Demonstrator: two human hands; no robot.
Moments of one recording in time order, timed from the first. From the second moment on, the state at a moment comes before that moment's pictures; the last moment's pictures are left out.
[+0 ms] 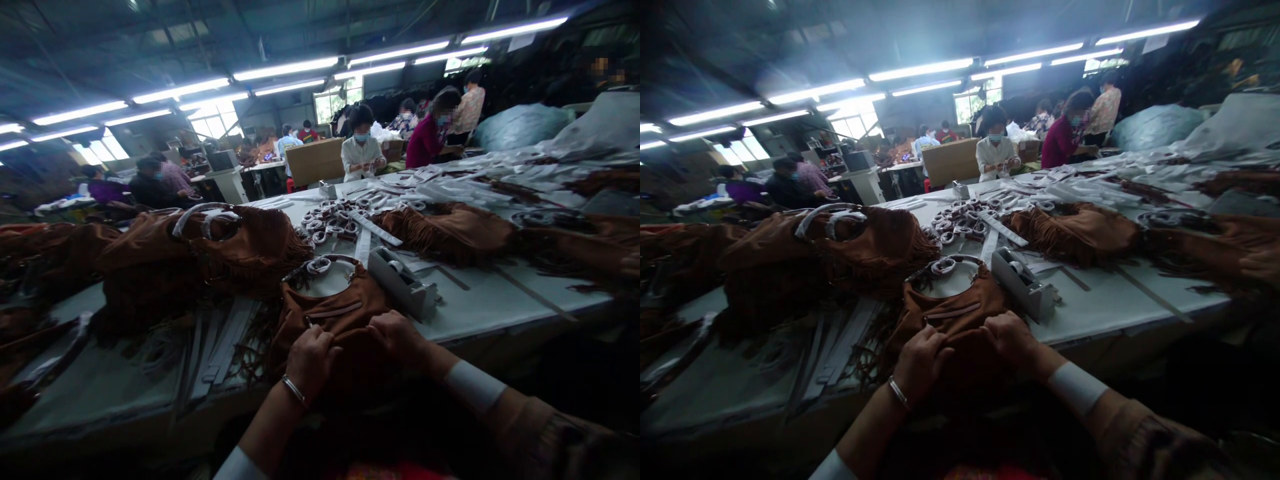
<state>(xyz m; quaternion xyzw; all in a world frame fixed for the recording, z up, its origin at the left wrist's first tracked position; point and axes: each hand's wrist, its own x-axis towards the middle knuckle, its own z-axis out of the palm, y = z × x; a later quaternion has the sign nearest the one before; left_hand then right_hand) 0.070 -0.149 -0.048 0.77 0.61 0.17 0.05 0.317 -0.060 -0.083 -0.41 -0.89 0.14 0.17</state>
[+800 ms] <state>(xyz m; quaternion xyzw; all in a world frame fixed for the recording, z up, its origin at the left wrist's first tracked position) -0.025 -0.165 -0.039 0.67 0.69 0.23 0.11 0.353 -0.060 -0.073 -0.28 -0.92 0.21 0.15</state>
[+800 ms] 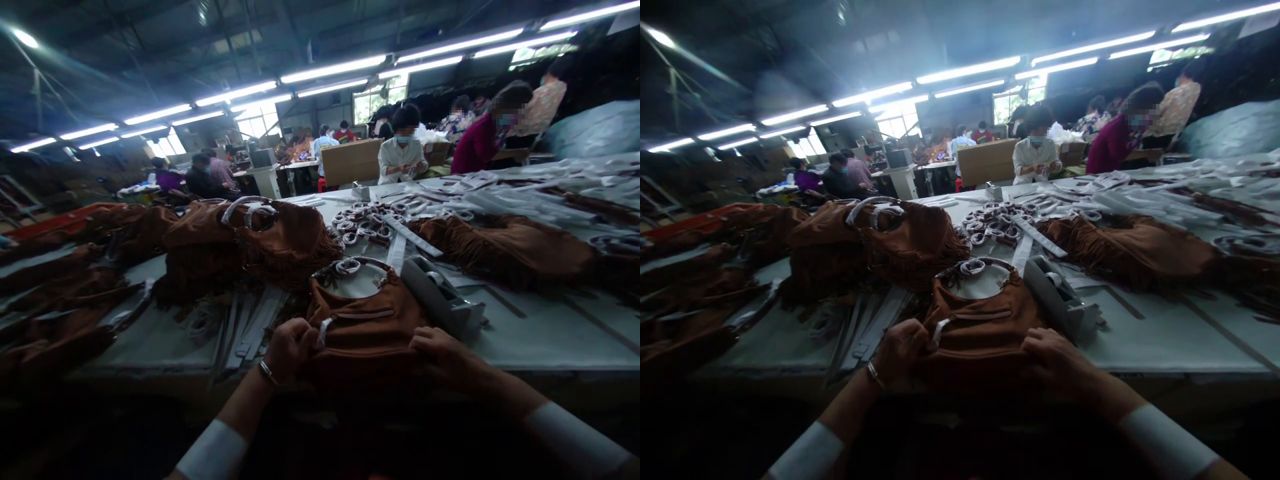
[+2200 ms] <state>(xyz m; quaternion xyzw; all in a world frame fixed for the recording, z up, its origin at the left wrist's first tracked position) 0.017 -0.192 -0.095 0.56 0.76 0.31 -0.12 0.086 0.042 -0.051 -0.42 -0.80 0.34 0.27</state>
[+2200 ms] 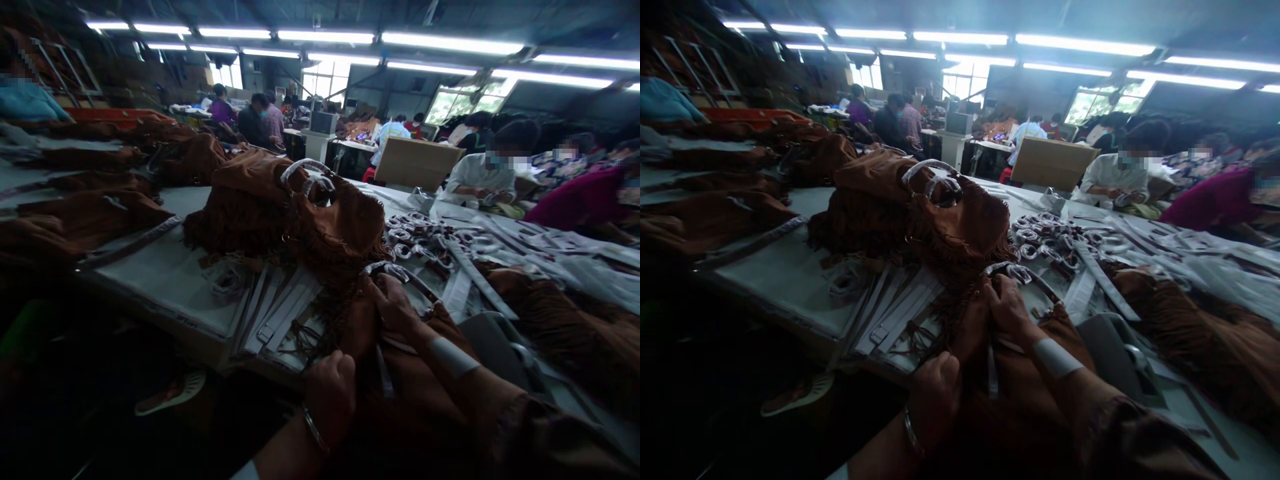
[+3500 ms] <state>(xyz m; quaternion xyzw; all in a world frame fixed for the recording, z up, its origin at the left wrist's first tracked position) -0.012 -0.170 -0.076 0.44 0.86 0.22 0.13 0.054 0.079 -0.059 -0.01 -0.98 0.19 -0.03</state>
